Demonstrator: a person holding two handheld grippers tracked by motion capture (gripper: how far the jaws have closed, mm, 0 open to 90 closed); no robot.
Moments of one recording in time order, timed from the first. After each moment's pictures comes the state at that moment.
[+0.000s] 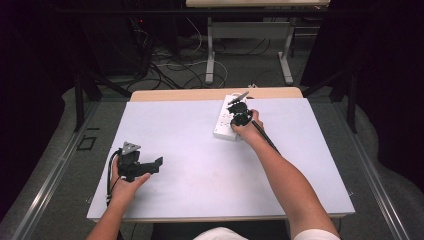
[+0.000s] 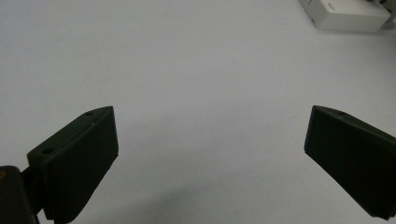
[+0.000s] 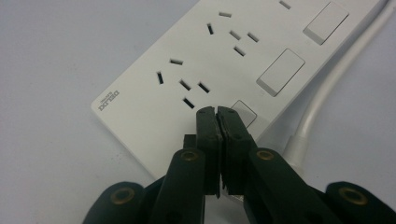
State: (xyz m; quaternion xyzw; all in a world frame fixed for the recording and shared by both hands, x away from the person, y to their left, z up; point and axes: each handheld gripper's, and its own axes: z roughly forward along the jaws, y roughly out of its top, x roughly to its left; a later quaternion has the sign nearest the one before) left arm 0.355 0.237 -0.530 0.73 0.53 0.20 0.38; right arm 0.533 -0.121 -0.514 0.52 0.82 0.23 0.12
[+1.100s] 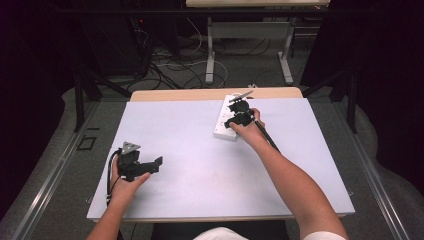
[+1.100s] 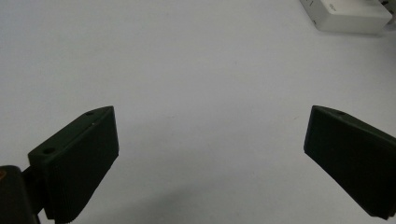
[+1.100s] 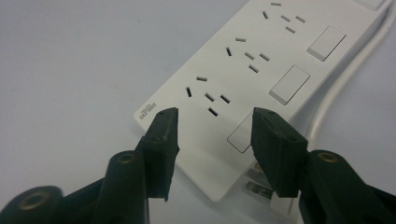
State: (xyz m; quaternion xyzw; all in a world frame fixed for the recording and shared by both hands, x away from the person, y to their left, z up) left arm 0.355 0.237 -0.530 0.73 0.53 0.20 0.39; right arm 0.518 -0.122 -0.498 0.52 0.79 0.30 0.12
